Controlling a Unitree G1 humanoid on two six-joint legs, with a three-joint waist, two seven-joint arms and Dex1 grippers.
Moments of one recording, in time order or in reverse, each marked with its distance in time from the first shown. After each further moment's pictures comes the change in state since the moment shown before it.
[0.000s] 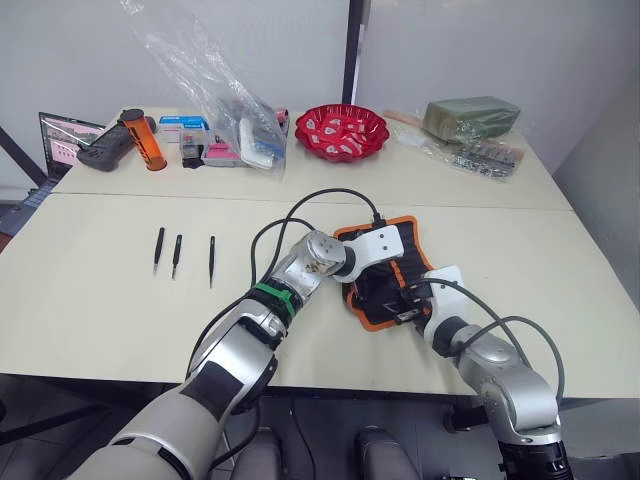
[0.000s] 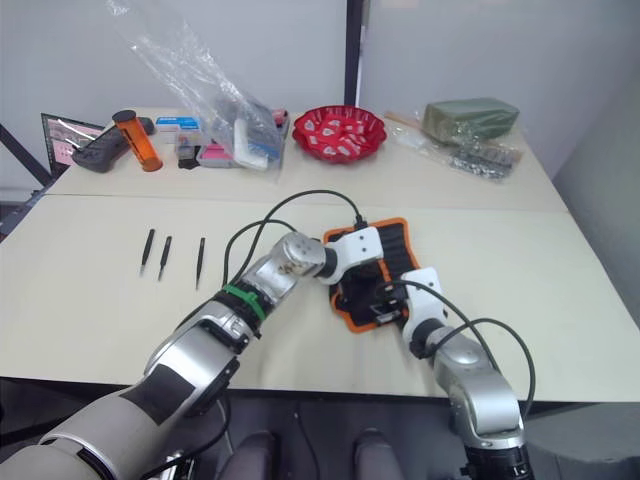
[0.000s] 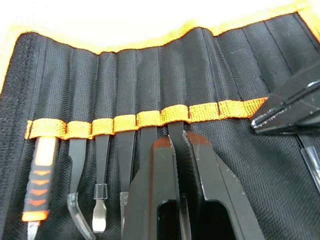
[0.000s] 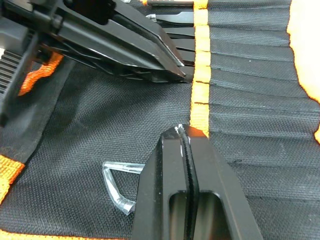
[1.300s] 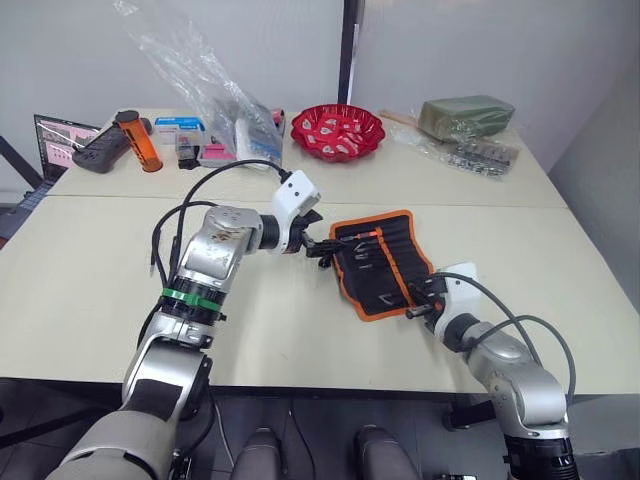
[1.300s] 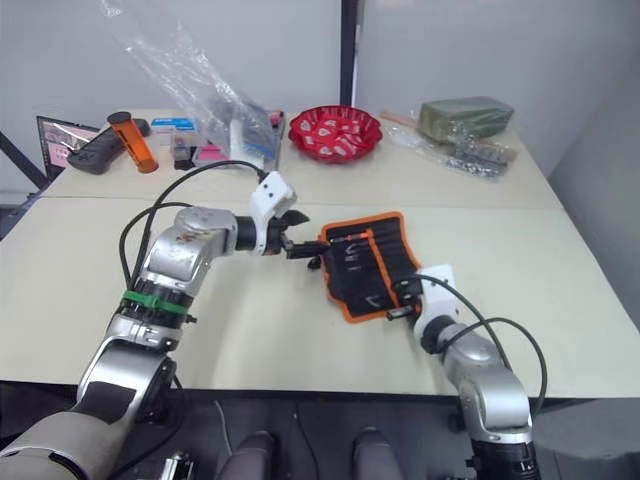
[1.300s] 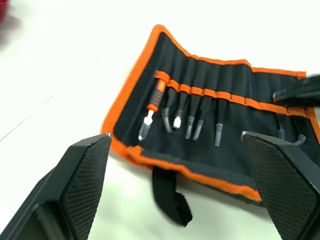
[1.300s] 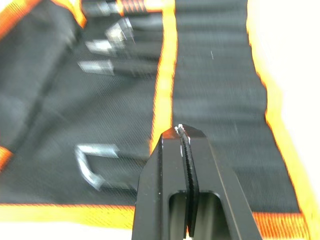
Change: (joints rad) left arm 0.188 0.338 0.288 -0.596 -0.246 0.500 -0.105; right arm -0.014 -0.005 -0.074 0.064 0.022 -0.044 0.037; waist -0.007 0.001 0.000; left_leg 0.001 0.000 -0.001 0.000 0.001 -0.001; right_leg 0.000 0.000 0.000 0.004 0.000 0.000
